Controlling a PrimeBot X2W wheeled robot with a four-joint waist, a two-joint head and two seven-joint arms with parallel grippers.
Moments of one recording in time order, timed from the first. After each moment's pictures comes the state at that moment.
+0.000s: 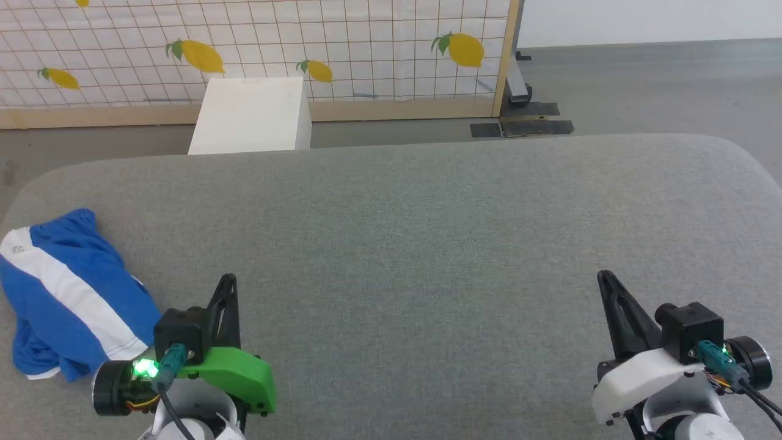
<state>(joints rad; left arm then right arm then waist) -0.01 0.06 0.00 0.00 -0.01 0.00 0.00 0.01 -0.05 0.00 0.01 0.01 0.13 0.00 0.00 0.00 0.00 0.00</state>
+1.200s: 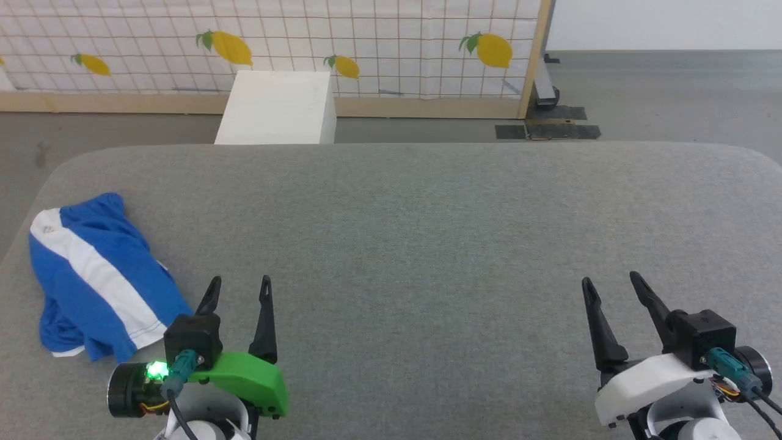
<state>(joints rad) -0.01 0.06 -0.04 0.03 -0.04 0.02 -0.05 0.02 -0.05 -0.01 0.04 0.07 0.13 -0.05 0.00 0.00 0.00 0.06</state>
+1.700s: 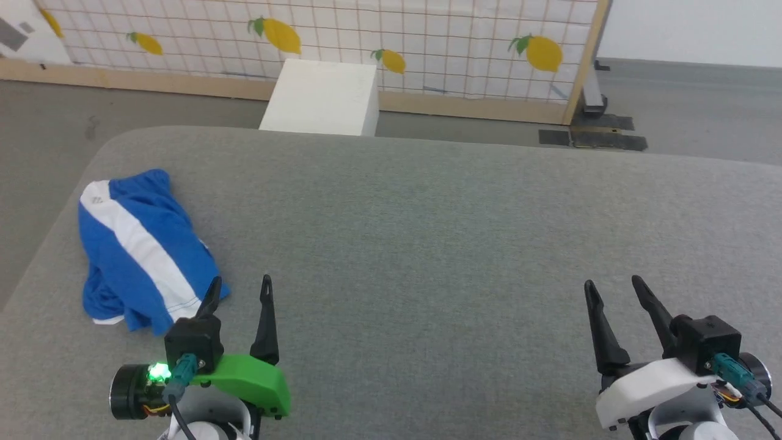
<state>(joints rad) -0.01 0.06 -0.05 0.04 -0.05 0.04 -0.08 0.02 -0.05 -0.02 0.06 0.10 0.13 -0.08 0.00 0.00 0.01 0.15</state>
